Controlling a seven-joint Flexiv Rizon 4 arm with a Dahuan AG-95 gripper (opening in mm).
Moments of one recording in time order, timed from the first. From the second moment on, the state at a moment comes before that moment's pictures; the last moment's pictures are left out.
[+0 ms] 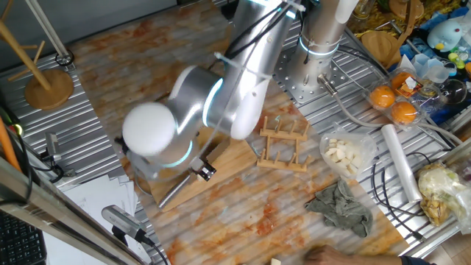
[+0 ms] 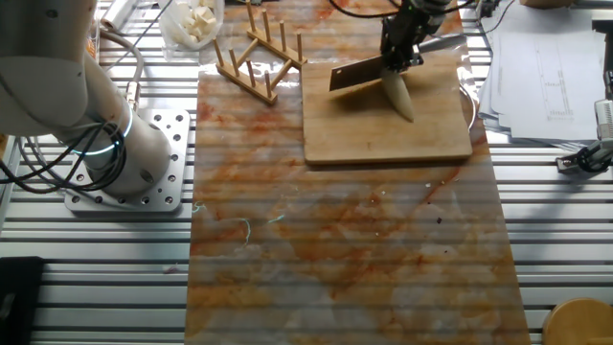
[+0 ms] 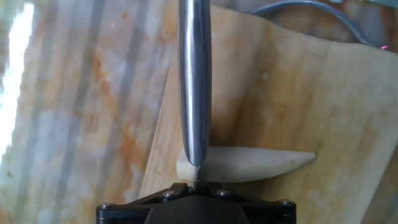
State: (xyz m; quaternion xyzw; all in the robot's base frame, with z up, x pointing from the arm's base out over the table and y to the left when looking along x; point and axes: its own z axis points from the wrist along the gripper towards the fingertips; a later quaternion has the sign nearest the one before) arm 0.512 0.187 0.048 0.19 -0.97 0.04 0.14
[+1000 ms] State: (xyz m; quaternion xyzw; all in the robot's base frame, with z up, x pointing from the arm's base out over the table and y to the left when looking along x) arm 0.502 0.177 0.047 0.21 -0.97 0.03 0.14
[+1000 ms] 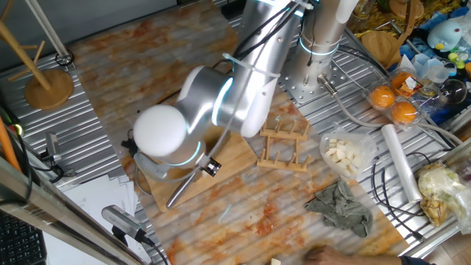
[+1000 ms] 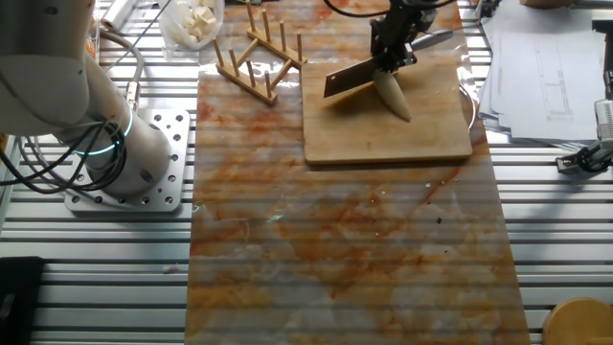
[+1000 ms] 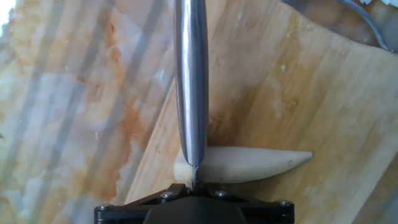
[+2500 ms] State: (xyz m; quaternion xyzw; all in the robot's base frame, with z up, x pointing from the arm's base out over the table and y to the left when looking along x) arm 0.500 0.179 0.045 0.25 -0.96 -0.03 0.12
